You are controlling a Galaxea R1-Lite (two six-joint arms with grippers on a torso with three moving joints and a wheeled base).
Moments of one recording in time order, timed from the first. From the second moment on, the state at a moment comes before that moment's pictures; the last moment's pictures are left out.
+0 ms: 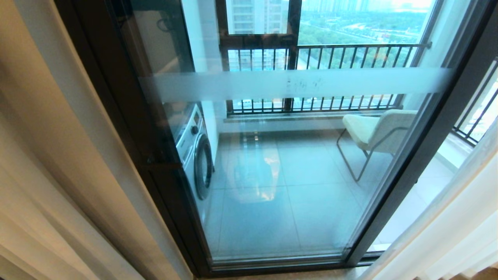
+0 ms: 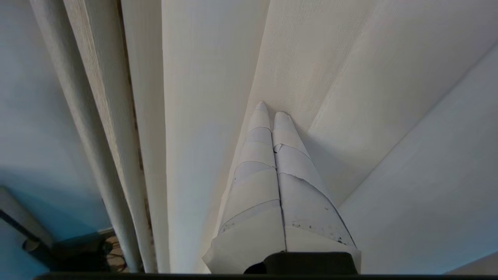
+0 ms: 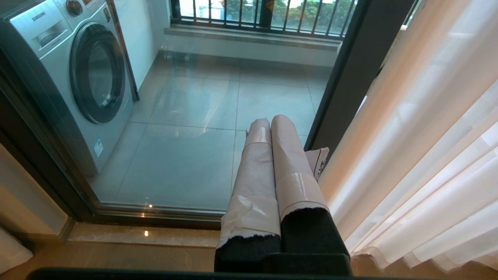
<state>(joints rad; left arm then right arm) 0.46 1.62 -1.78 0.25 0.71 -0.35 0.00 0.00 0.00 0.00 0.05 -0.11</state>
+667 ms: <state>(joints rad) 0.47 1.63 -1.78 0.25 0.71 -0.35 0.00 0.00 0.00 0.00 0.05 -0.11</state>
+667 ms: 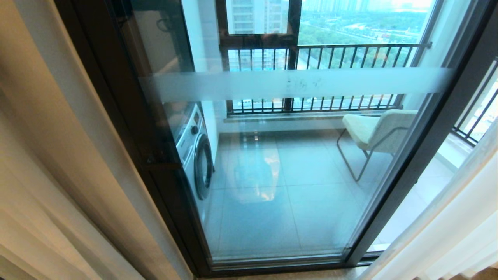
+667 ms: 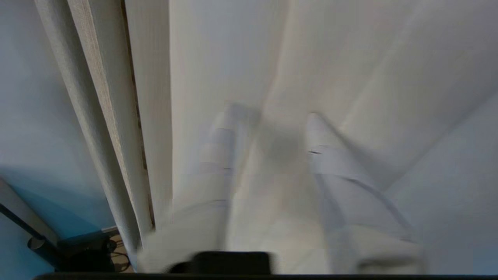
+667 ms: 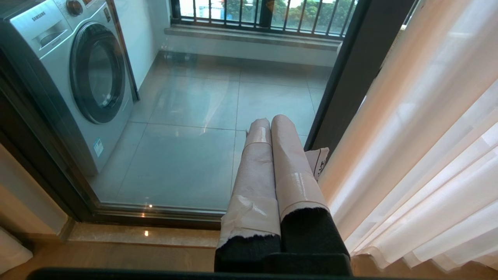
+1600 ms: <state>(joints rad) 0.49 1.61 -1.76 0.25 0.70 -0.36 0.00 0.00 0.00 0.00 0.05 -0.11</state>
